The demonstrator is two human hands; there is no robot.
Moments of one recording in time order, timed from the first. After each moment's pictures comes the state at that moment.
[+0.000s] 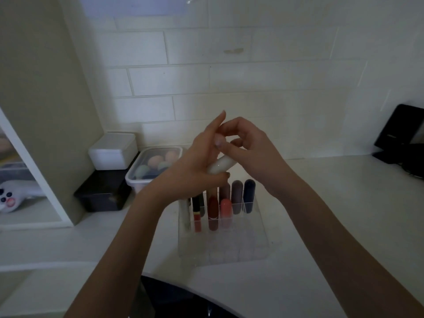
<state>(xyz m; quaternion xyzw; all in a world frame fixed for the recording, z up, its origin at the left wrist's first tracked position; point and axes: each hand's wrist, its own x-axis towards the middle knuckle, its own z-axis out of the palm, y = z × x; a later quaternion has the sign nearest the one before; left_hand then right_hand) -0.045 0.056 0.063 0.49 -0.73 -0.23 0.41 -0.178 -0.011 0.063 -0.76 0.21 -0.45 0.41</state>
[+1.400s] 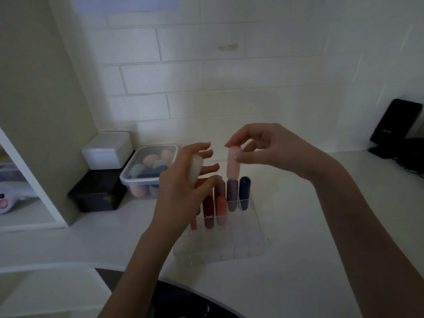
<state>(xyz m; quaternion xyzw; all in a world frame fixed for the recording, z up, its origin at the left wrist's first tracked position) -0.066 0.080 0.025 0.55 -0.58 -0.11 0.59 -0.226 -0.034 0.080 -0.85 0.24 -0.27 0.38</state>
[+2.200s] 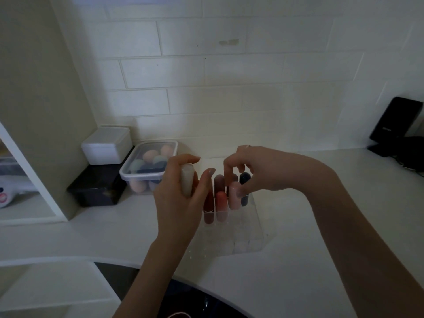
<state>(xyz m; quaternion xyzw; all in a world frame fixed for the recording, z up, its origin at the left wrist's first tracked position) -0.075 0.088 0.002 0.57 -0.52 0.07 0.63 -0.210 -0.011 0.075 -0.94 0.30 -0.04 0.17</state>
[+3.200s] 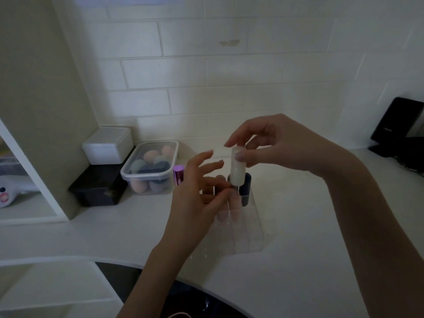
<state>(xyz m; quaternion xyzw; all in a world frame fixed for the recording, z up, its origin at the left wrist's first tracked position) -0.086 0.092 0.007 0.55 -0.58 -0.14 0.58 -0.232 -0.010 0.098 -0.87 0.23 -0.25 0.36</state>
